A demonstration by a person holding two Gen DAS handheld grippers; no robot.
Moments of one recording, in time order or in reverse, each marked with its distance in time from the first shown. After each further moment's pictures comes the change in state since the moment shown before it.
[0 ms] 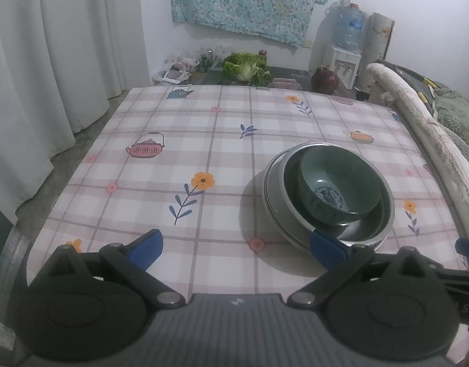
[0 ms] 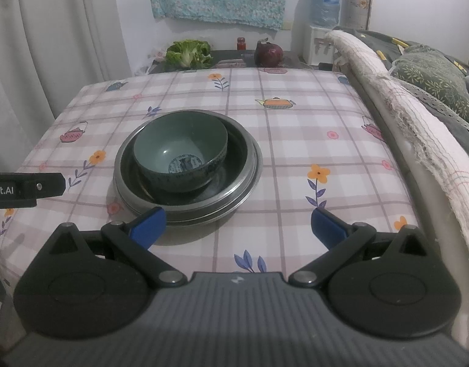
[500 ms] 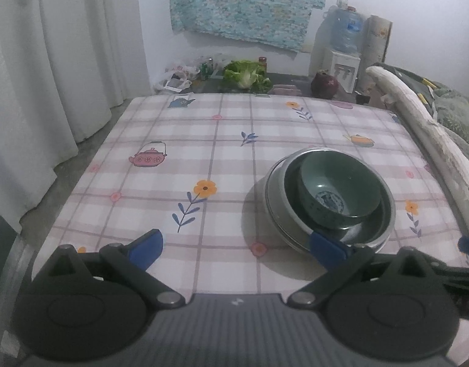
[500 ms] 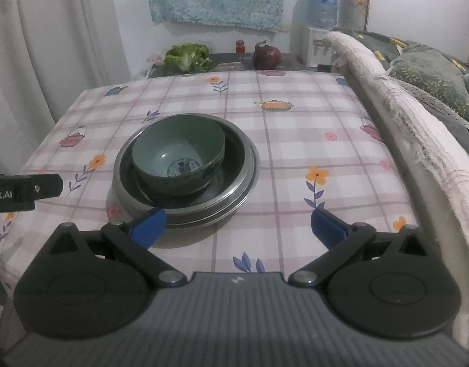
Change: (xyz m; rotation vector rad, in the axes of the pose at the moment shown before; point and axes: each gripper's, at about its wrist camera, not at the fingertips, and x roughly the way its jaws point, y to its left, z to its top) left arm -0.004 -0.003 0.001 0.015 -0.027 0.011; right arm -0.001 -0.003 0.000 0.010 -0.008 0.002
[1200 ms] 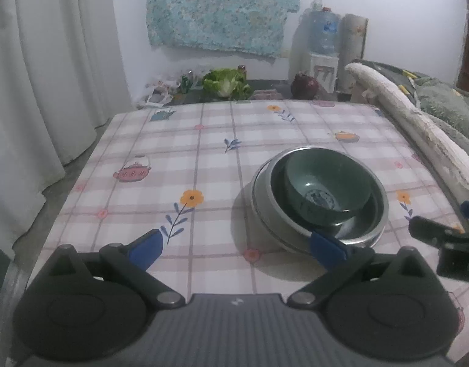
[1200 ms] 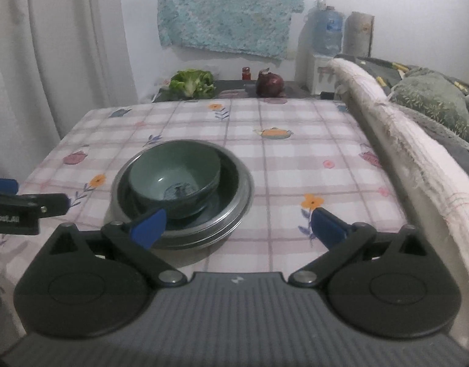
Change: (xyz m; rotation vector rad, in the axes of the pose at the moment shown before) left arm 0.006 -0.007 -0.007 0.087 -0.046 -0.032; right arm -0.007 -0.015 -0.001 -0.021 -0.113 0.027
